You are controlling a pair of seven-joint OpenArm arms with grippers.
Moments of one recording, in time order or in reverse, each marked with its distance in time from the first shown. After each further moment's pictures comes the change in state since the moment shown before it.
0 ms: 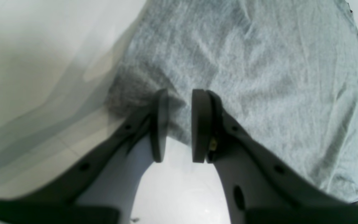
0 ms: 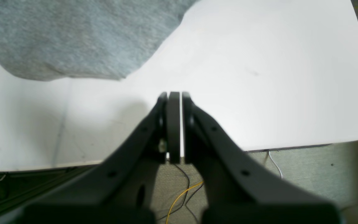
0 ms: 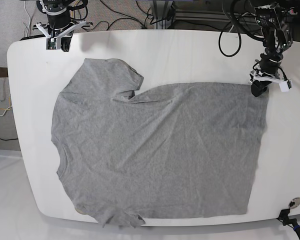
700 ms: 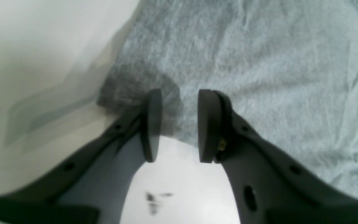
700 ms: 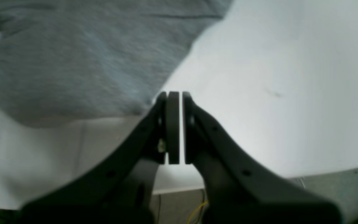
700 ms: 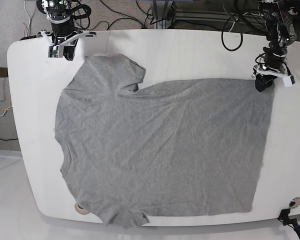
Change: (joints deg) left arm 3.7 -1.8 -0.8 2.2 1.6 -1.7 -1.9; right arm 6.0 -2.0 -0.9 -3.3 1.5 1.5 0.4
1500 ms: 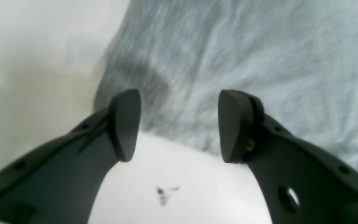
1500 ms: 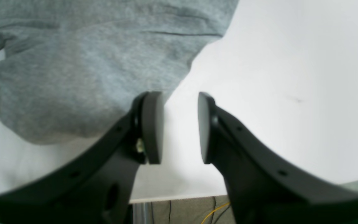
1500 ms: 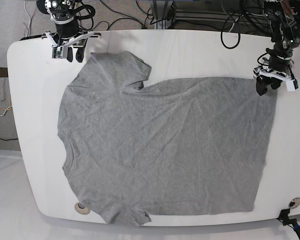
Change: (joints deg) left arm 1.1 -1.7 0.0 8.2 3.0 -0.2 3.5; right arm 0.8 -2.4 0.1 0.0 0.1 2.0 0.5
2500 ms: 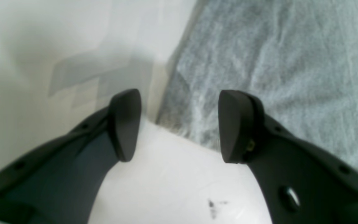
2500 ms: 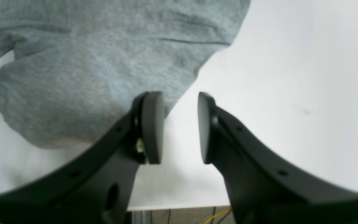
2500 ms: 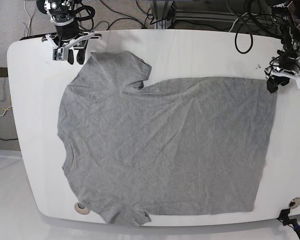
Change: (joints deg) left arm -3.5 -1.9 -5.5 -10.3 -0.9 -2.9 1.5; right arm 0.9 0.2 0.2 0.0 0.0 2.1 0.0
